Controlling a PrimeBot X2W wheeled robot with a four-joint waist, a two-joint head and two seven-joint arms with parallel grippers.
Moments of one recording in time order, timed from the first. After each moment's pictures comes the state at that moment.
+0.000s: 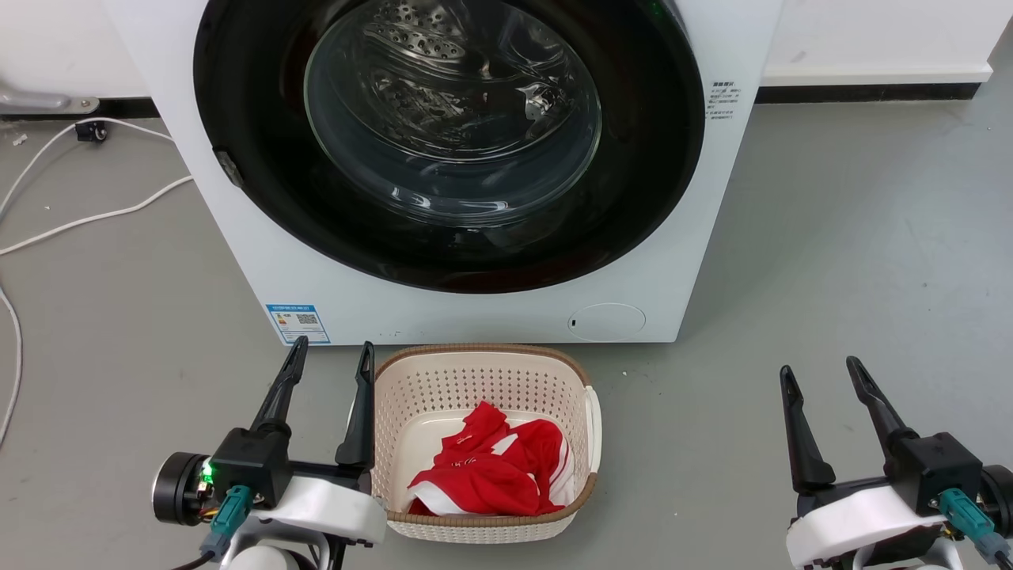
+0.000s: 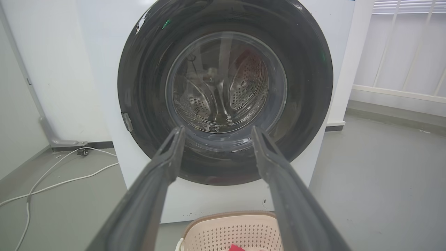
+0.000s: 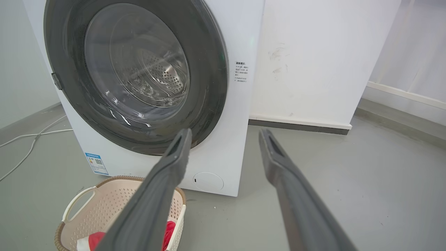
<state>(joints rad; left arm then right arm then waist) -0.07 0.05 -0.05 0.10 -0.06 -0.08 -0.26 0.02 -0.05 -0.02 0.03 -0.01 0.13 -0.18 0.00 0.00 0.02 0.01</state>
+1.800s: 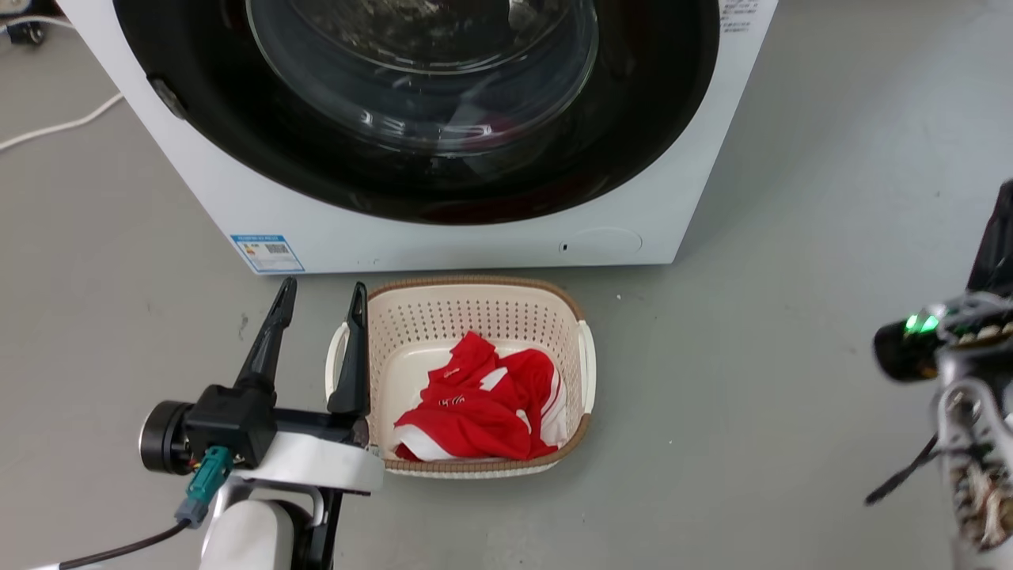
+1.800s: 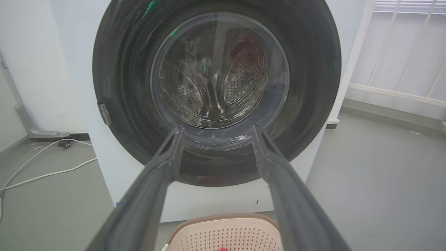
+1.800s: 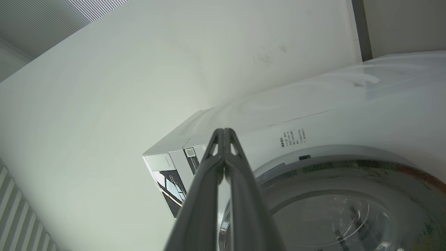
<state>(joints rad) -0.14 0.05 -0.05 0.05 -0.10 -0.09 -0.26 -0.41 -0.14 -0.13 0.24 2.02 0.13 -0.22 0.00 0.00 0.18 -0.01</state>
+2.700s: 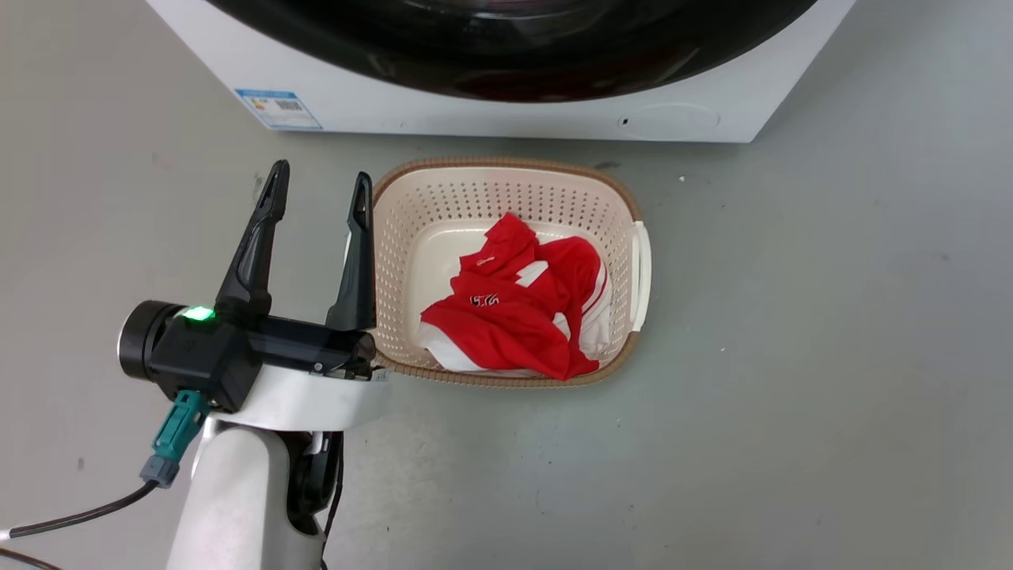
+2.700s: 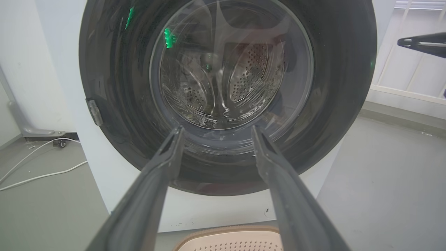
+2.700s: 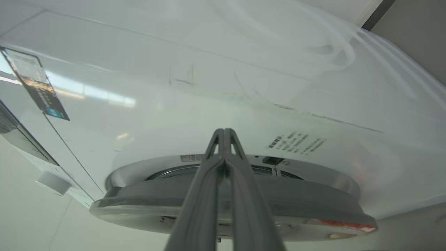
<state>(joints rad) -0.29 0.05 -0.07 -0.06 -0.12 -0.11 -0.26 -1.30 -0.52 0.50 0.87 1.97 0.13 0.14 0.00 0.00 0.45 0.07</state>
